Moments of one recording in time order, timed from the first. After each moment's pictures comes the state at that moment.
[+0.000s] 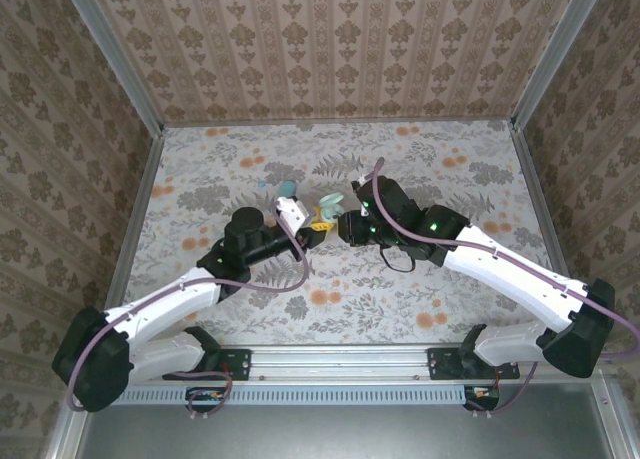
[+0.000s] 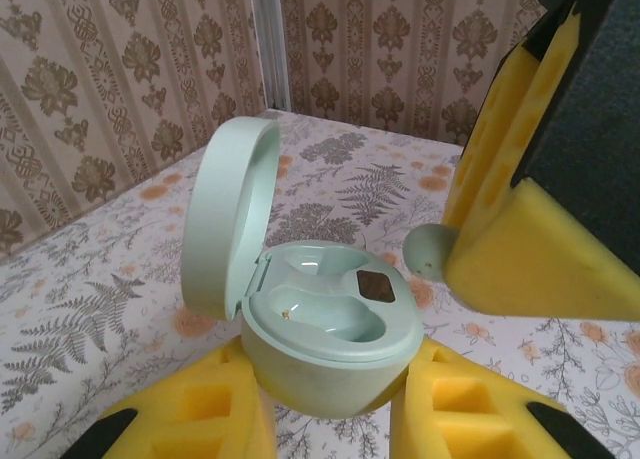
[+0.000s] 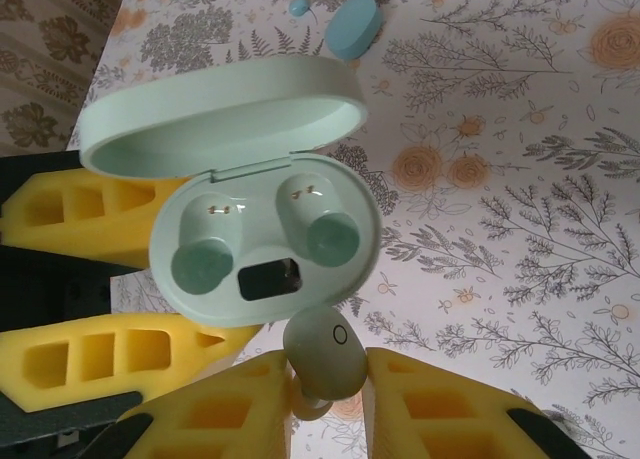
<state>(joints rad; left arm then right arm) -0.76 1.10 0.57 0.36 0.35 0.10 0.83 1.29 1.23 -0.70 0.07 0.66</state>
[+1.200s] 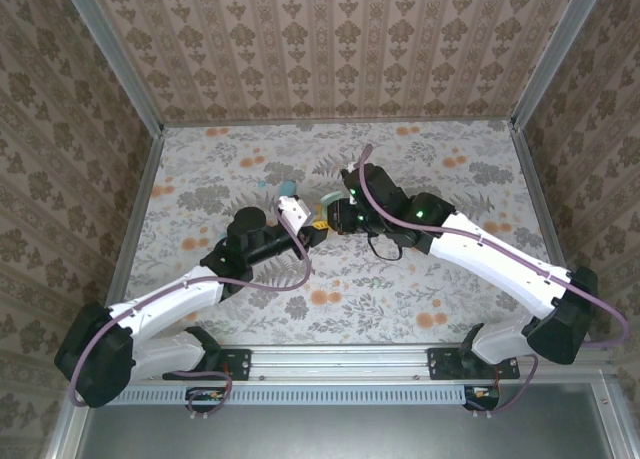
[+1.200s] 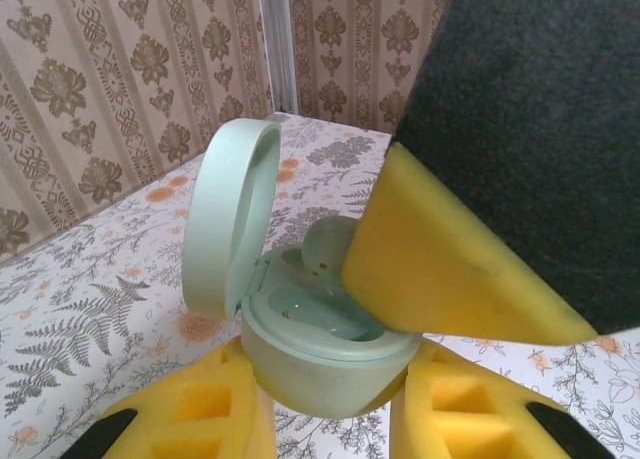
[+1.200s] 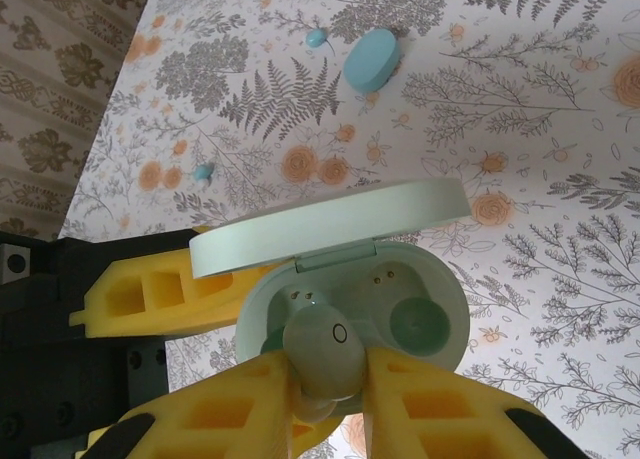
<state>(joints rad) -0.77 1.12 0.57 0.39 0.33 0.09 0.83 1.39 1.35 -0.70 0.08 0.67</state>
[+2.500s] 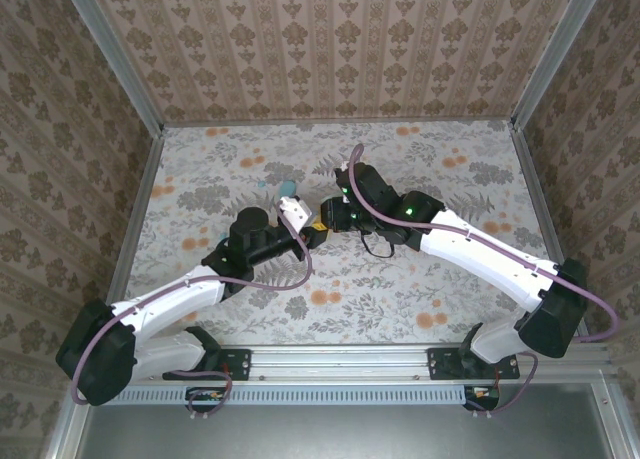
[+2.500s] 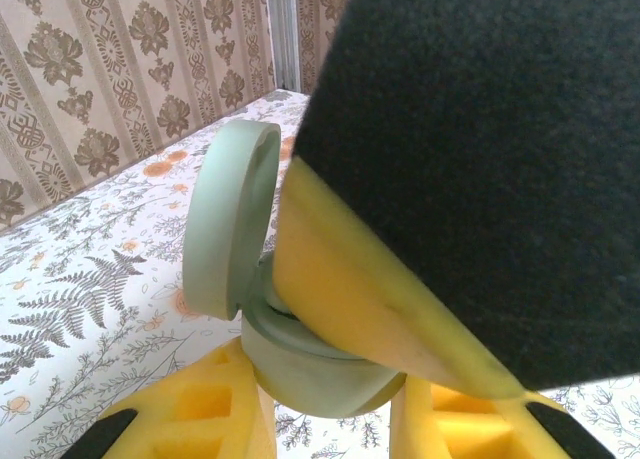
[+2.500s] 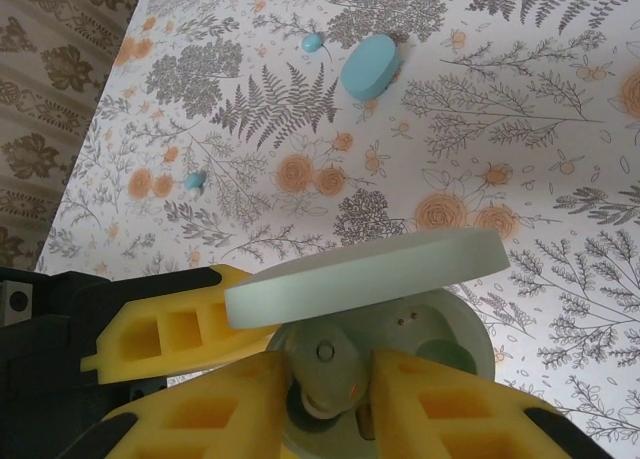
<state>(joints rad) -0.77 1.13 0.57 0.37 0.32 0.07 0.83 1.45 1.36 -0.66 0.09 0.66</state>
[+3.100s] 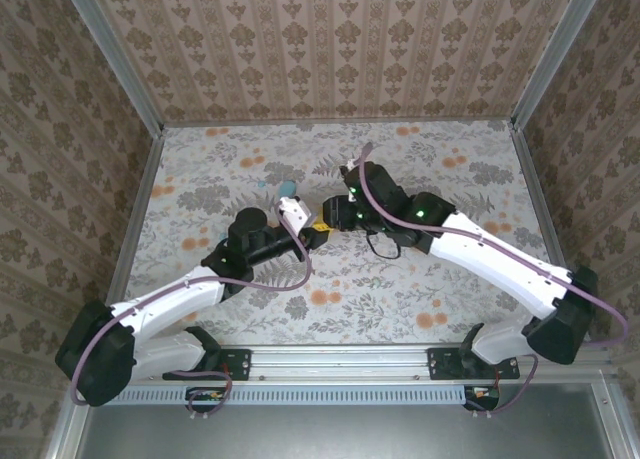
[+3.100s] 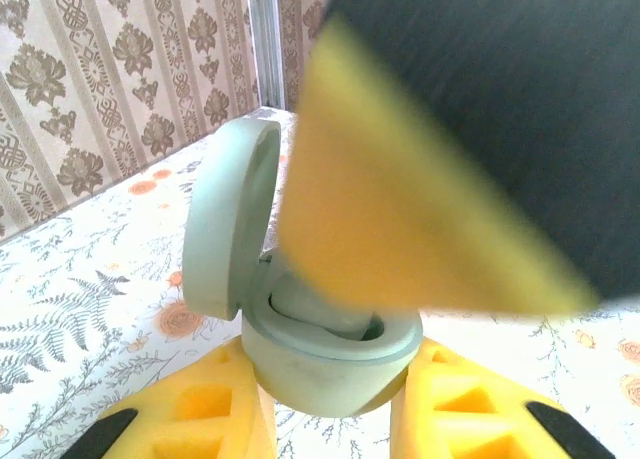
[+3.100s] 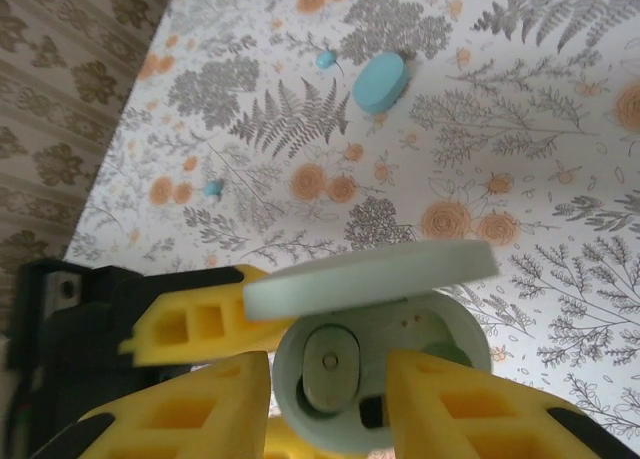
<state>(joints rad) -0.76 1.12 0.56 0.41 0.36 0.06 0.83 1.36 1.36 -0.67 0.09 0.66</state>
